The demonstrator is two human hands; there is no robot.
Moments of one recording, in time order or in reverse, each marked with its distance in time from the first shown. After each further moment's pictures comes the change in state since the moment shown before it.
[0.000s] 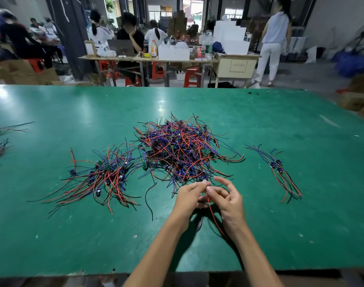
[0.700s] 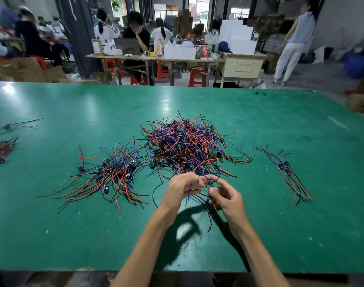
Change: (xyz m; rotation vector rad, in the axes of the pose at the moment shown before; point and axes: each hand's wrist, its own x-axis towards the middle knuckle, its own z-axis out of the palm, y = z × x) left_hand -0.006 0.023 -0.047 0.018 -0.158 0.266; right_hand 0.005 0.005 0.006 -0.278 -0.133 -0.054
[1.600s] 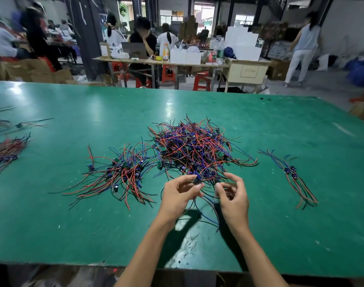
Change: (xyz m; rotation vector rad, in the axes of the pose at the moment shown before) left_hand -0.023 -0.004 -0.017 0.057 0.225 0.023; right_hand 0.001 0.005 0.021 -0.271 0.322 -0.216
